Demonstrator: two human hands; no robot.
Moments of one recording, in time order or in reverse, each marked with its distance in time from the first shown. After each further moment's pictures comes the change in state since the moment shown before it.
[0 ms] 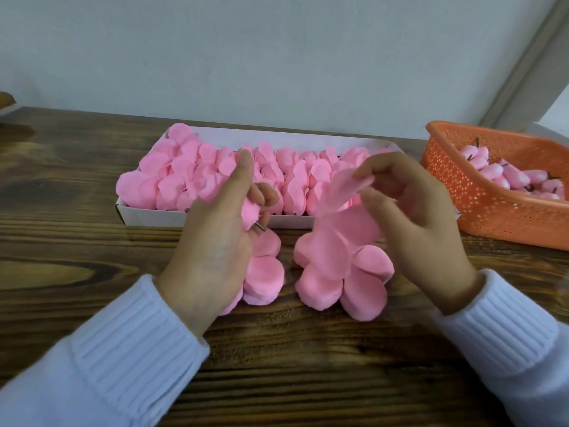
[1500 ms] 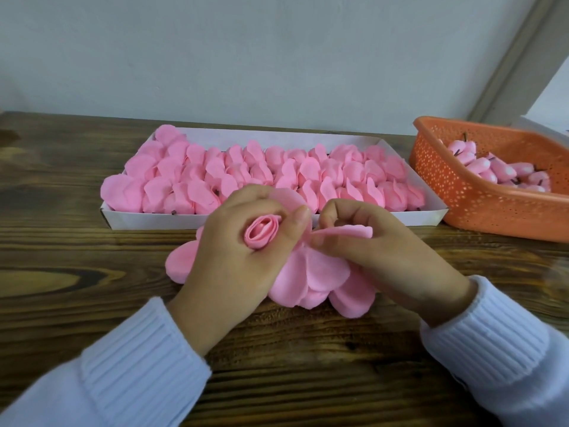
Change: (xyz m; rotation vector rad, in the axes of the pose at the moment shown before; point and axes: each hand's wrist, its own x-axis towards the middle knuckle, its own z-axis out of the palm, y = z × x) left_hand -0.019 -0.014 0.001 0.793 -0.246 0.572; right_hand -0.014 -0.003 0.002 0.431 -0.388 0.524
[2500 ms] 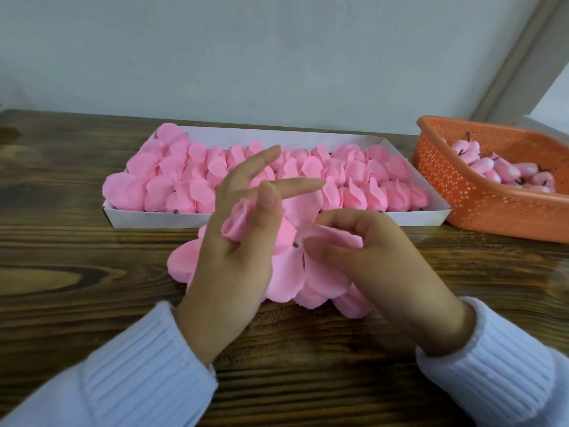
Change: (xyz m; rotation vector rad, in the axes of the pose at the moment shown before) left_hand -0.003 0.008 0.001 -0.258 0.029 -0.069; right_hand -0.010 -0.003 0.019 -0.199 0.176 0.017
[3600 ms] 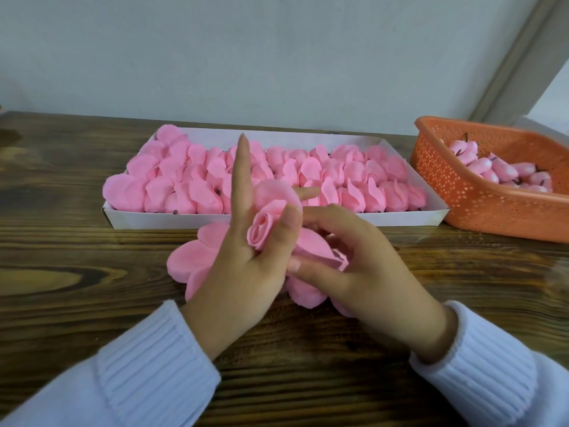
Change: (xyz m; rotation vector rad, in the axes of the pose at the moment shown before) left_hand -0.003 -0.011 0.006 -0.050 -0.101 -0.041; right_hand 0.000 0.005 0.011 -0.226 0.005 -0.354
